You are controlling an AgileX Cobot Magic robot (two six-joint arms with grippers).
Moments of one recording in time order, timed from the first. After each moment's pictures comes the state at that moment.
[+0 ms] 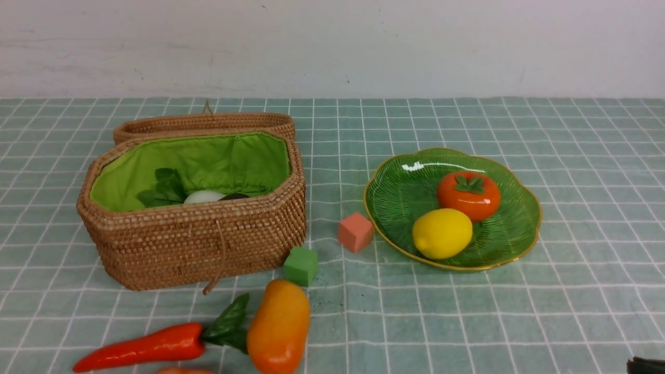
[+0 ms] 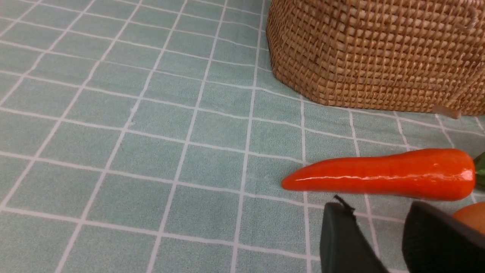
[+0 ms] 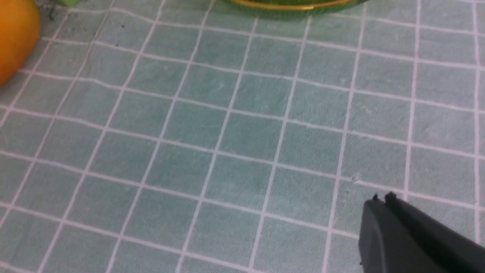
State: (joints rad) right arm 0.31 0.64 -0.35 0.07 0.50 0.03; left arm 0.02 -0.01 0.03 0.02 0.39 -0.23
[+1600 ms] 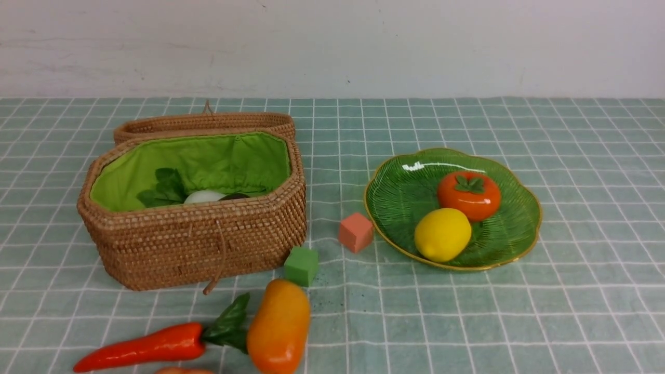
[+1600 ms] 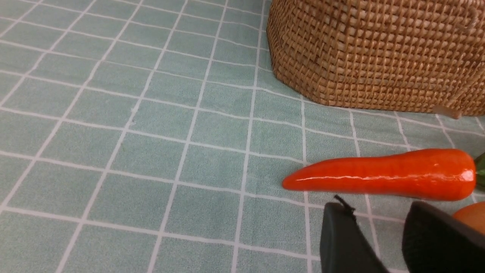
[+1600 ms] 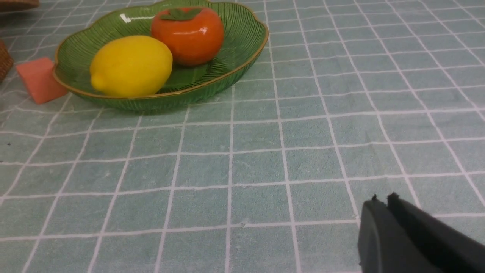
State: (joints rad) right arm 0.01 -0.01 0.02 0.05 0.37 0.03; left arm 0.02 -0.01 0.03 0.02 0.39 -0.23
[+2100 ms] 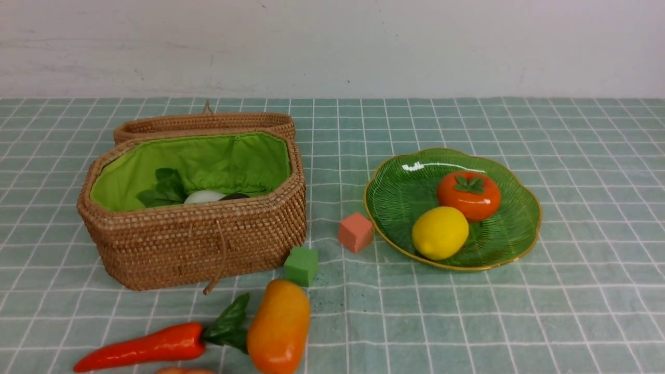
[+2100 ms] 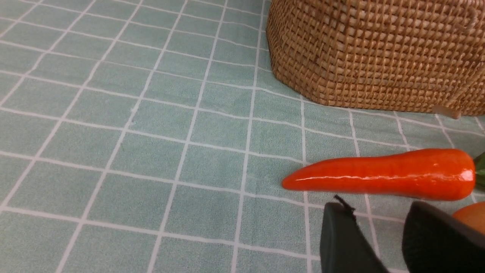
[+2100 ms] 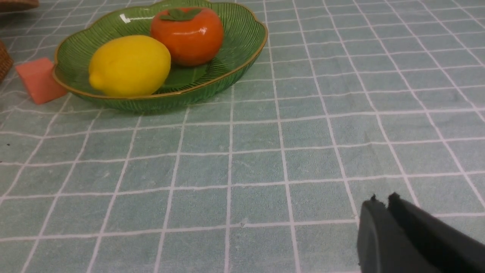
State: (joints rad) right arm 0.01 -0.01 0.02 0.05 0.37 0.03; left arm 0.02 -0.01 0.03 0.02 0.39 -0.23
